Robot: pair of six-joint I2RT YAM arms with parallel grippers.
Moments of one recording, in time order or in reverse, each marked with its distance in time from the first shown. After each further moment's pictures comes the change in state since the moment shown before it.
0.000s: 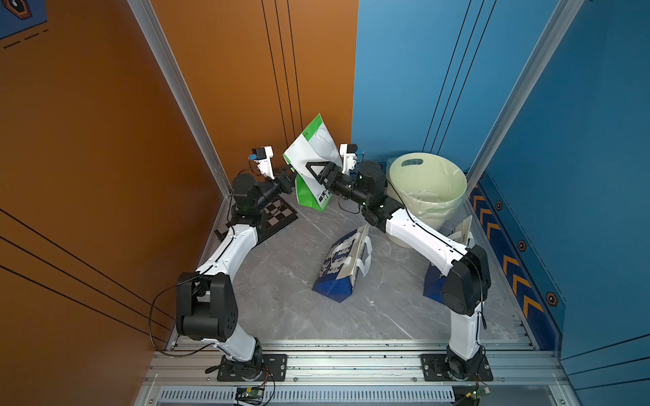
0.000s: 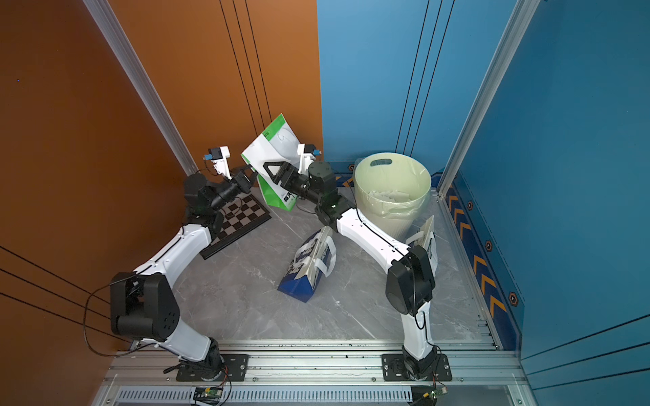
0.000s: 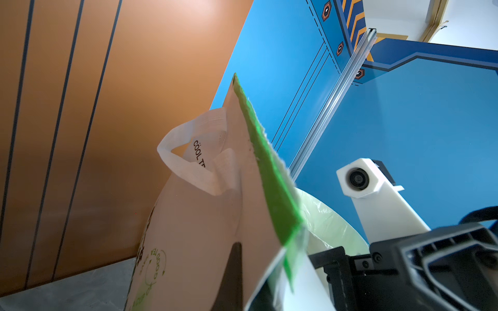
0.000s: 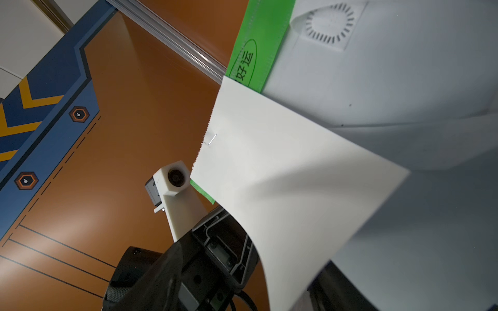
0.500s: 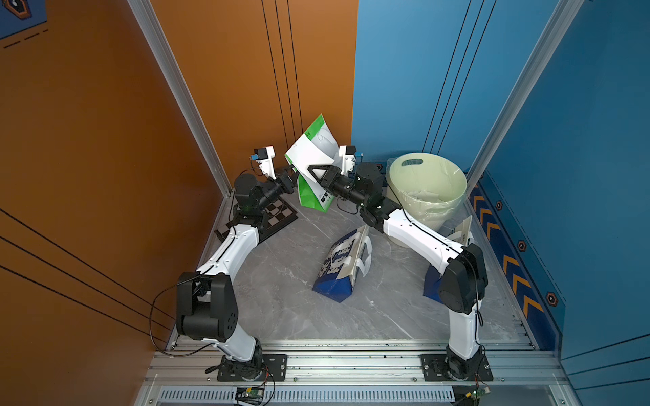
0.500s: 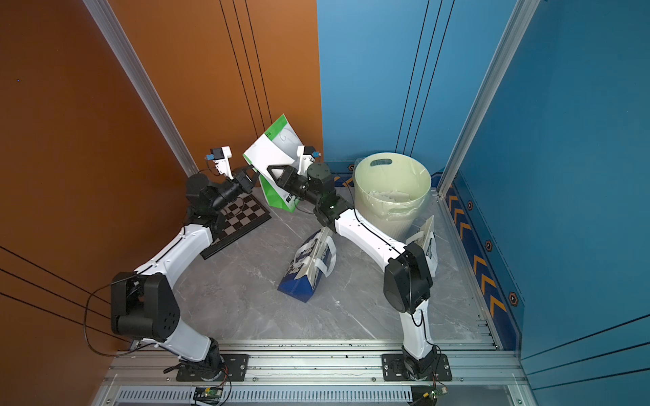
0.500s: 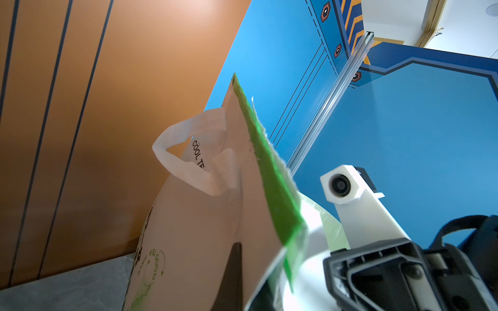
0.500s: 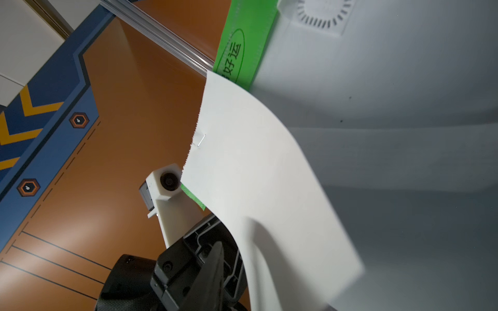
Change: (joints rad) left arm -0.013 0.000 -0.009 0.005 -0.012 -0.005; right arm 0.000 0.023 -0.014 0.038 0.003 0.010
